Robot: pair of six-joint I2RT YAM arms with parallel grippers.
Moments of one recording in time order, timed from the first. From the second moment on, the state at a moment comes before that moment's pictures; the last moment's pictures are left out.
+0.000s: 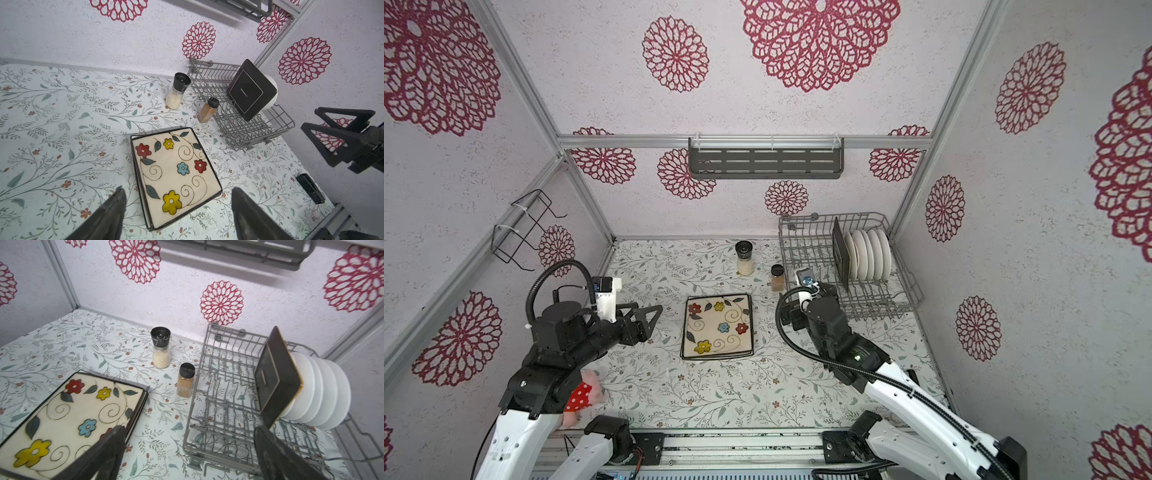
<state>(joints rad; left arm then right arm) -0.16 0.64 0.88 -0.65 0.30 -0.23 0.75 0.86 0.79 -0.20 0.48 0.02</state>
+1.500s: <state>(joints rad) -0.16 0.36 0.67 -0.59 0.25 -0.16 -0.11 1.27 0.46 0.63 -0.39 0.04</state>
